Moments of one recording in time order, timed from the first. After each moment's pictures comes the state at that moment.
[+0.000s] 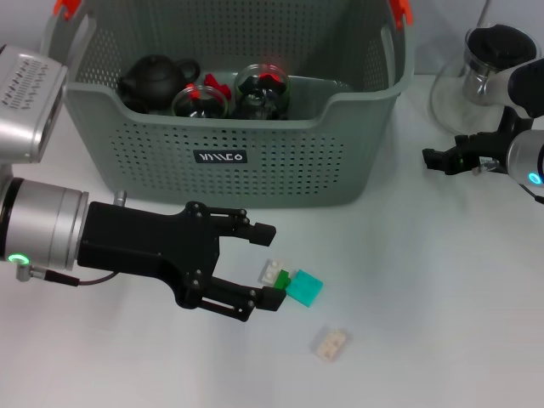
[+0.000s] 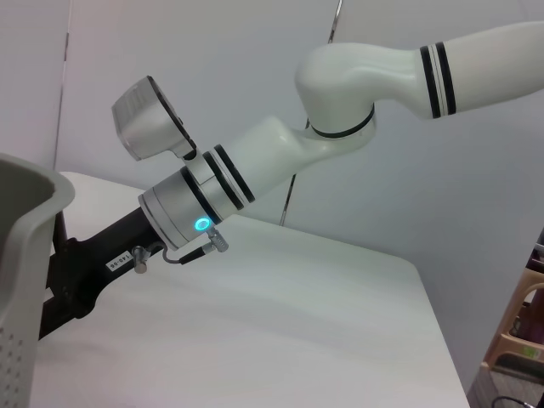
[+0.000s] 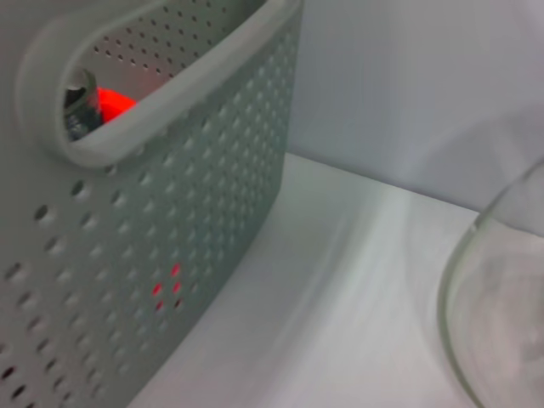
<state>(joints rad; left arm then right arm) -0.48 -2.14 0.86 1.01 2.02 1.85 -1.55 0.80 2.10 -0.86 -0.40 -2.27 -0.51 1.81</state>
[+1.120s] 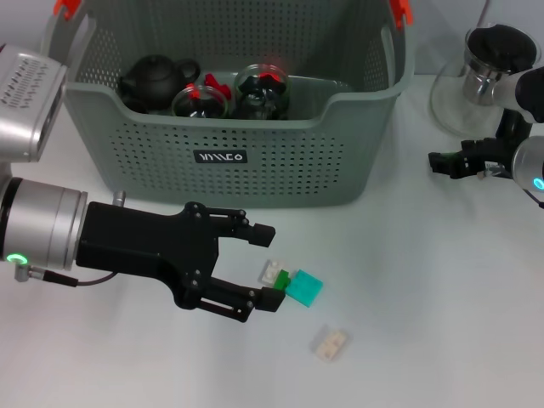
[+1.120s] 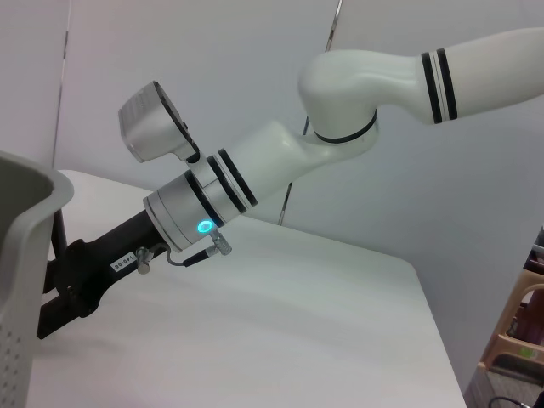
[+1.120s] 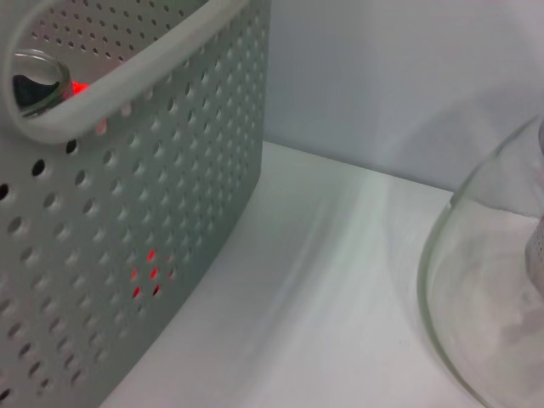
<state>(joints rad) -0.48 -2.14 0.86 1.01 2.02 1.85 -1.56 0.78 2.10 -0.86 -0.40 -2.26 -0.49 1.82</state>
